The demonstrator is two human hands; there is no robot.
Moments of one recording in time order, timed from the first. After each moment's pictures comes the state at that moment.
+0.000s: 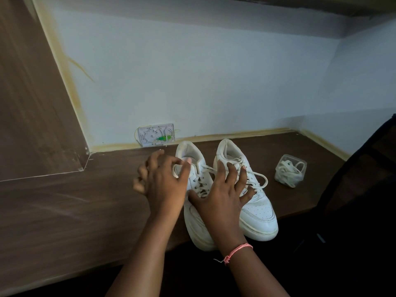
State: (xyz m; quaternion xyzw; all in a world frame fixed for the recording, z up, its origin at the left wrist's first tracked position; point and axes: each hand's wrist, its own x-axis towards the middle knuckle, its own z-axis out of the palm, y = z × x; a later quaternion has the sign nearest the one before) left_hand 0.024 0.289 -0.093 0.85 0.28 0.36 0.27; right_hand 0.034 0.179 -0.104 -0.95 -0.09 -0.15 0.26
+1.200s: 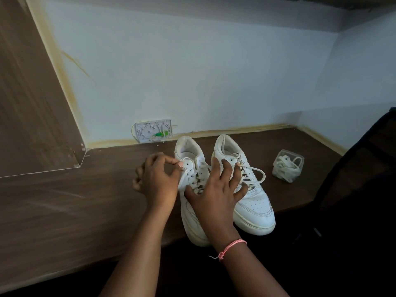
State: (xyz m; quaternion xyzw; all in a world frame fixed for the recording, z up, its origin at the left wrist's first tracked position) left_hand 0.034 0.304 -0.110 0.84 0.30 0.31 0.34; right_hand 0.030 0.185 -0.107 -0.95 -0.09 -0.15 0.27
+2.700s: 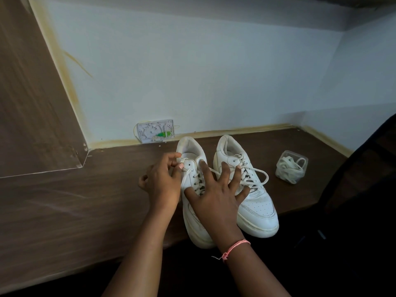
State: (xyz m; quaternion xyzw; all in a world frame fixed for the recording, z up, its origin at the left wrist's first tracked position) left_hand 0.037 0.303 -0.116 0.82 0.25 0.35 0.39; right_hand 0.032 0.180 -0.106 -0.96 -0.13 -0.08 0.25
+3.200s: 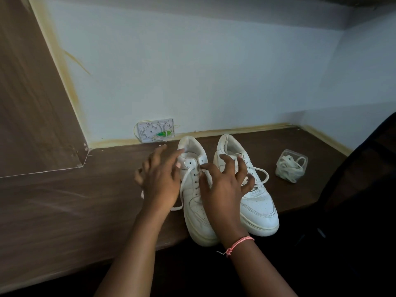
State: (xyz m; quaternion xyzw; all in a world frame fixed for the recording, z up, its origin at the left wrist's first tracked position) left_hand 0.024 0.311 -0.105 0.91 0.22 0.28 0.24; right_hand 0.043 0.180 -0.108 -0.91 -0.13 -0.26 0.29
